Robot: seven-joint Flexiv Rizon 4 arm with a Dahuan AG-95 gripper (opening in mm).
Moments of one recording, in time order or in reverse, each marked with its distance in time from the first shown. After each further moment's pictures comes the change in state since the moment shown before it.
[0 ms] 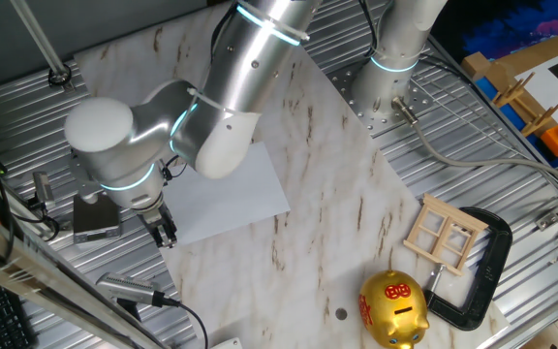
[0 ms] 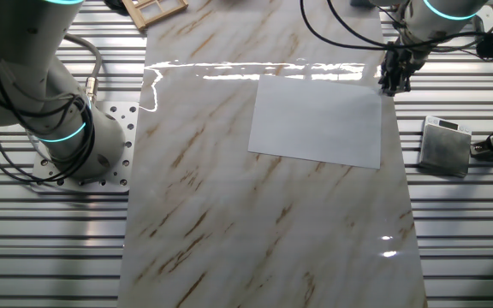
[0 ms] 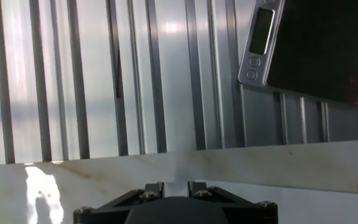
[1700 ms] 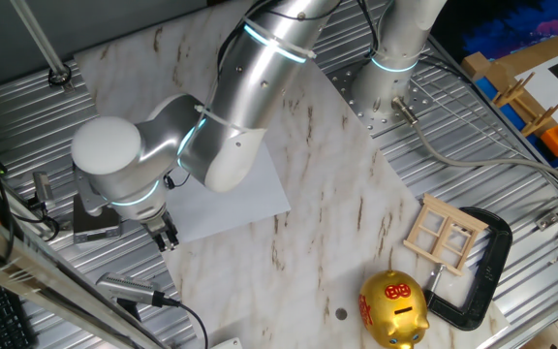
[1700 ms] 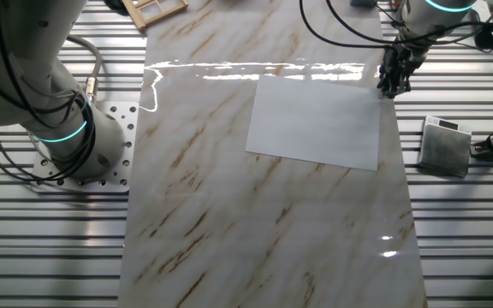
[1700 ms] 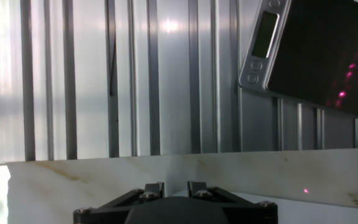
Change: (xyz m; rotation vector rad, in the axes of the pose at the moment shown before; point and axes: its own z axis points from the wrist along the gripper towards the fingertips) arm 0.002 -0.008 0.008 0.064 0.006 -0.041
